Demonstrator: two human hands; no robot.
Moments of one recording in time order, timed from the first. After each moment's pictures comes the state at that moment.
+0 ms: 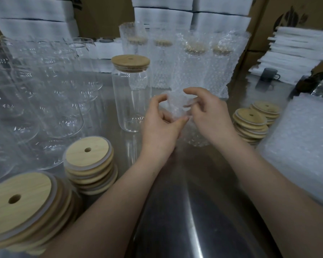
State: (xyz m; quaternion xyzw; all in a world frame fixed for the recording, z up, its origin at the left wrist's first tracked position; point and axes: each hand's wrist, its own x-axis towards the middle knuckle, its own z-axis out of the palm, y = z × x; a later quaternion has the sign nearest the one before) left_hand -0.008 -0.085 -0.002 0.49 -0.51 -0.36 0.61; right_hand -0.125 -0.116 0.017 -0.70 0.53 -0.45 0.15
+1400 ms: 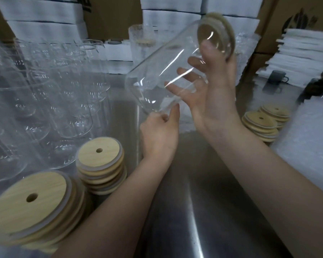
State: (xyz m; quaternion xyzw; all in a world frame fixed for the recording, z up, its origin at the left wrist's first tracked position) left_hand 0.003 -0.086 0.004 0.63 -0.47 -0.29 0.55; right_hand -0.072 -0.094 0.067 -0.43 0.25 -0.70 0.52
